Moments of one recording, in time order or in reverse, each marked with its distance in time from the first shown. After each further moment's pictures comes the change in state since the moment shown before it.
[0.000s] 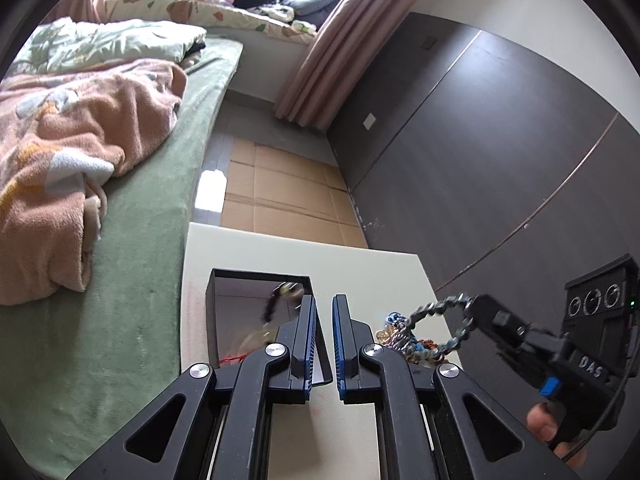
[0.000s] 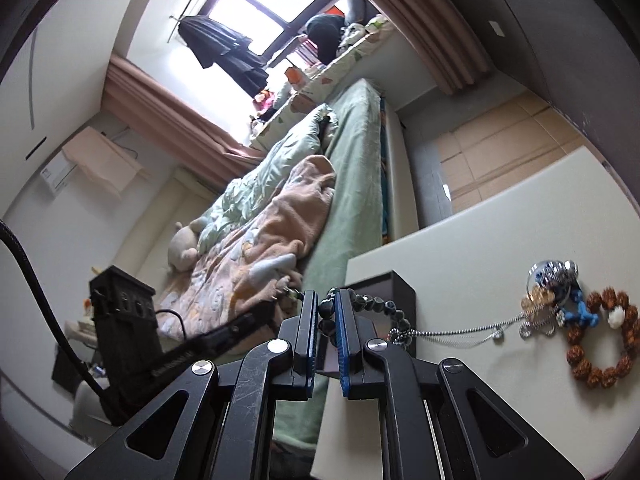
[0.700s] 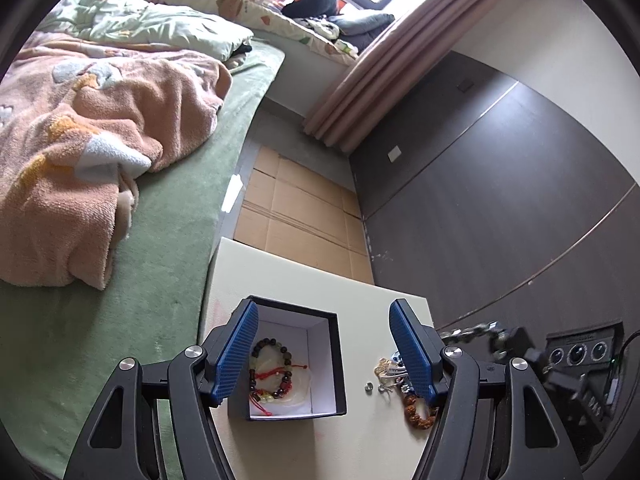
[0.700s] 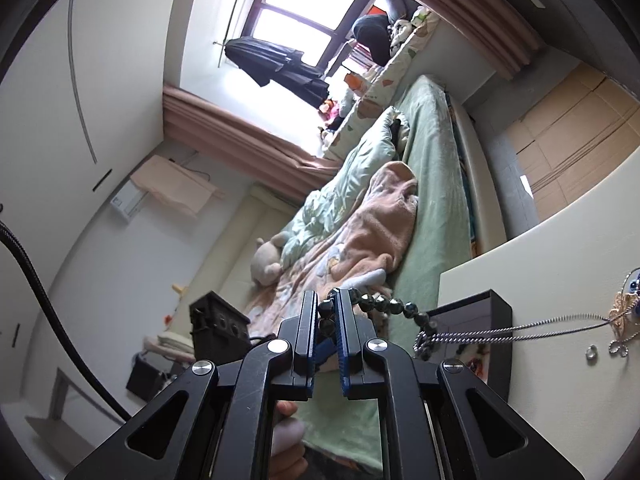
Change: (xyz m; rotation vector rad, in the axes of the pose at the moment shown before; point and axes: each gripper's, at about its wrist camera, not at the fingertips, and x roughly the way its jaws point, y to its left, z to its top) left arm -0.016 0.038 0.017 -0.169 -0.087 0.012; right arm 0.025 0.004 -0.001 0.080 -0.018 0.315
